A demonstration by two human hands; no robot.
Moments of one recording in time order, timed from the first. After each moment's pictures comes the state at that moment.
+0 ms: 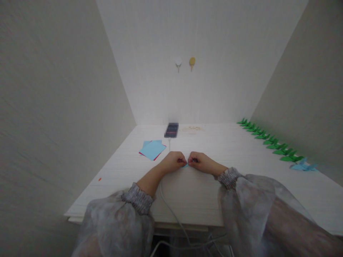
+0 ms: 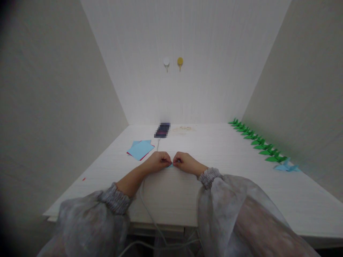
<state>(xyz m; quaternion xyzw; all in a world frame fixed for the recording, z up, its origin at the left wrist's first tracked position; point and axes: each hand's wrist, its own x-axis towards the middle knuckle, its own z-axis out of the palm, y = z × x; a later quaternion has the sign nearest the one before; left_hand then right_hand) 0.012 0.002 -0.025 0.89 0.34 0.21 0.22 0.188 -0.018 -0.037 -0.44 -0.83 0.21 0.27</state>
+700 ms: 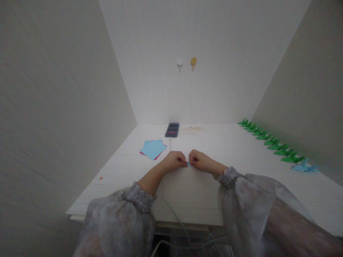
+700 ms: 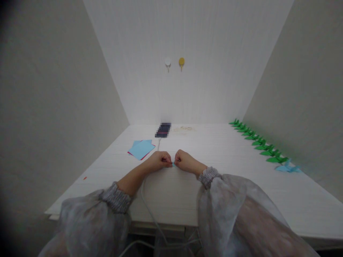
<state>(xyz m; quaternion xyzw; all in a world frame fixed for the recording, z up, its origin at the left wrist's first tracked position) 0.012 0.007 -0.032 0.84 0.39 0.23 0.31 0.181 -0.013 -0.036 -0.48 -0.81 0.22 0.26</state>
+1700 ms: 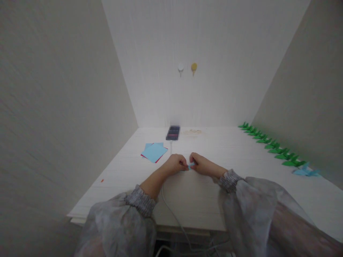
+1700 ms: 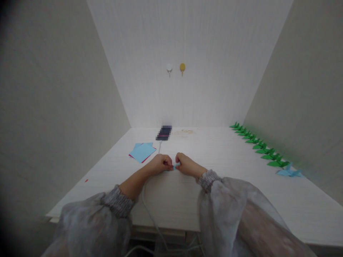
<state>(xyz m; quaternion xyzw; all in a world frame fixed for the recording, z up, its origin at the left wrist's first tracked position) 0.013 0.012 -0.038 0.82 0.41 0.22 0.33 0.177 -0.019 -0.027 -0.52 -0.79 0.22 0.22</state>
